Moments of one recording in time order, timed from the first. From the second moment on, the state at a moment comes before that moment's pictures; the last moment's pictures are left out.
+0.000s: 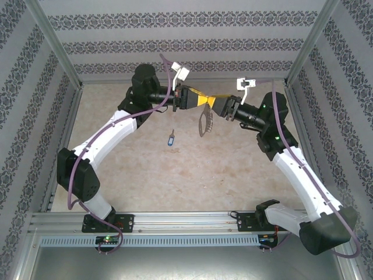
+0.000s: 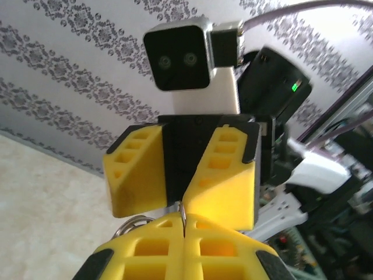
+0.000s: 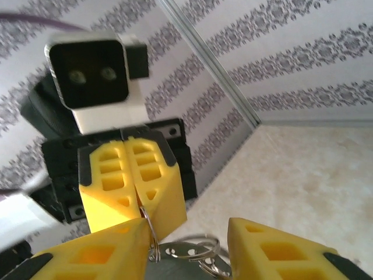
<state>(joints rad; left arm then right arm) -0.49 1.65 1.58 0.02 1.12 -0.49 0.31 1.09 1.07 0.00 -0.73 0.65</state>
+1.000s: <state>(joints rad) -0.57 1.72 1.95 -1.16 1.08 0.39 0.33 1.18 1.36 -0.79 -1.07 0.20</state>
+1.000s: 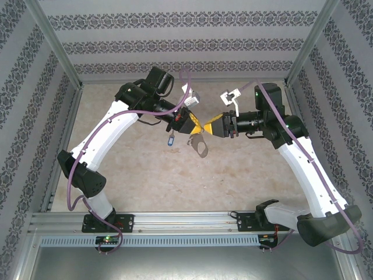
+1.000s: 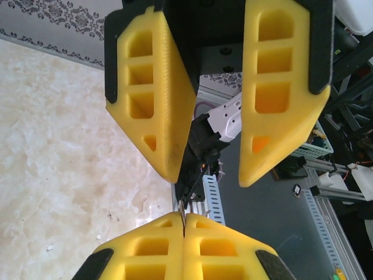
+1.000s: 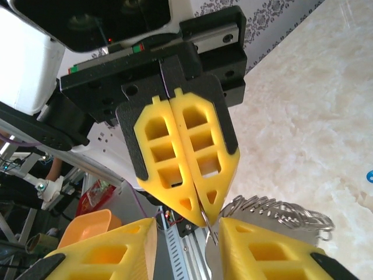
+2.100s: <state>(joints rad) -0.56 1.64 1.77 -0.96 1.18 0.25 0.34 1.16 1.31 -0.67 -1.05 0.25</state>
